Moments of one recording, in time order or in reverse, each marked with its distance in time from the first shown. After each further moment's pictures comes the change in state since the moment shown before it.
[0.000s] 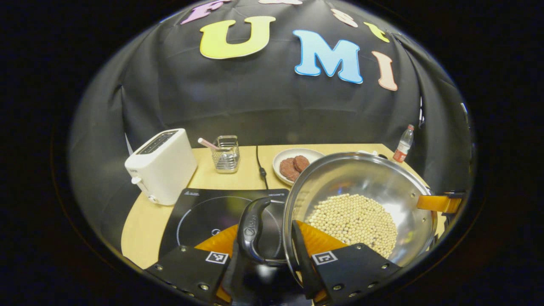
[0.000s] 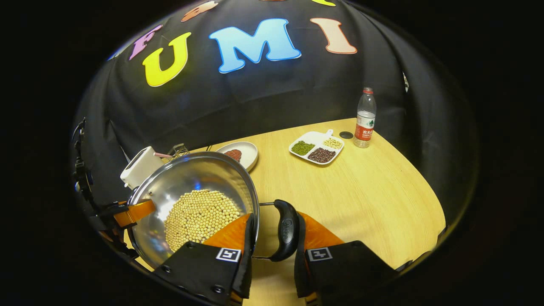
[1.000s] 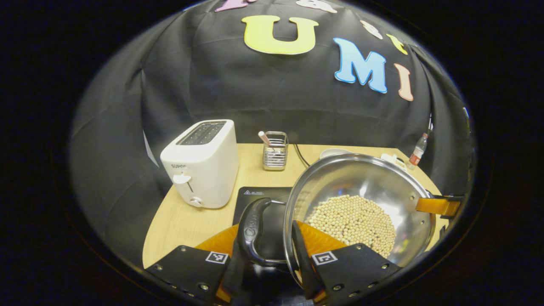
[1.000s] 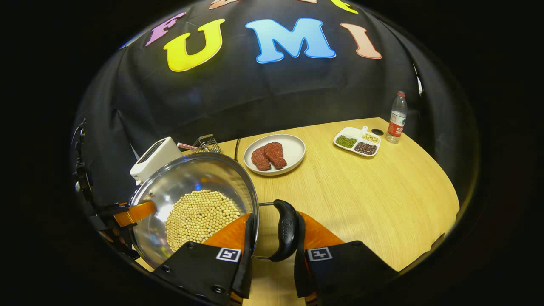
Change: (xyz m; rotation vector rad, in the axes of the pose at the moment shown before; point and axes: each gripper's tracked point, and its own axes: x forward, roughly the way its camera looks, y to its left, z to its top) left arm 0.007 0.163 -0.017 -0.040 0.006 0.018; right arm 0.032 0.141 -0.027 -0.021 0.003 0.013
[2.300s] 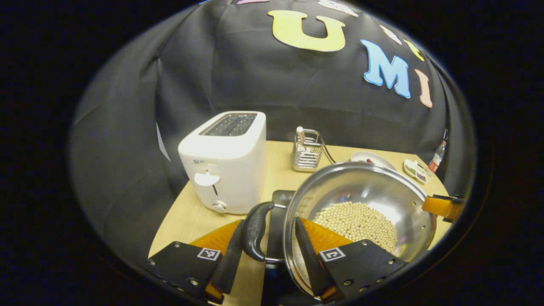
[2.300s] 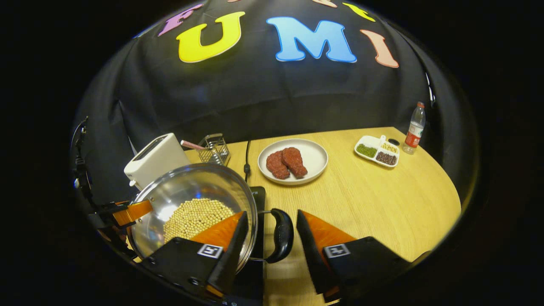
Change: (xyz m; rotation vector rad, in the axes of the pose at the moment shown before) left arm 0.024 0.066 0.018 -0.033 -0.069 0.090; right arm 0.036 0.039 0.025 -0.074 -0.087 -0.011
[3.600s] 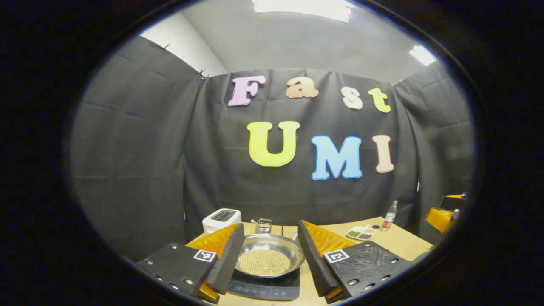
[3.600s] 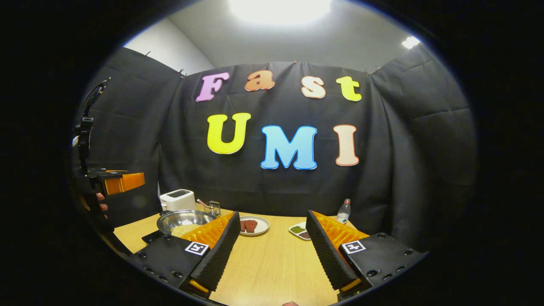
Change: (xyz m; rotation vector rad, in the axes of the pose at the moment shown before) left arm -0.398 -0.224 0.113 0.007 -0.587 0.073; right arm -0.355 -0.181 0.075 -0.226 -0.597 0.060
